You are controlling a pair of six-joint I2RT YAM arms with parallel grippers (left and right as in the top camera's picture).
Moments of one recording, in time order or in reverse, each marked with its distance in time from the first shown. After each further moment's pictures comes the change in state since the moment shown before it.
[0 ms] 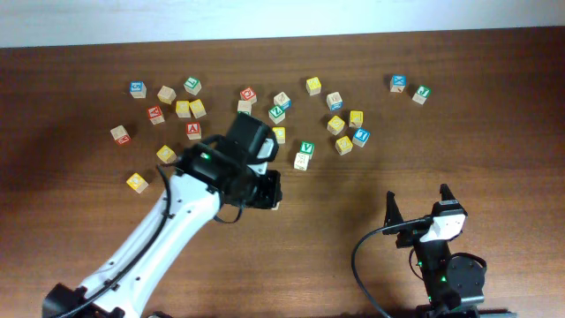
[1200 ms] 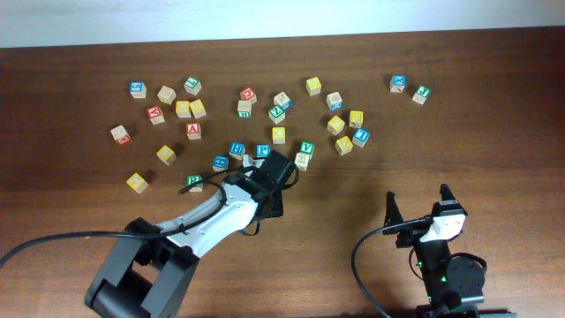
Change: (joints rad) left arm -0.098 0.233 -0.292 0.460 -0.404 -0.286; right arm 0.000 0.000 0.000 0.000 0.000 0.000
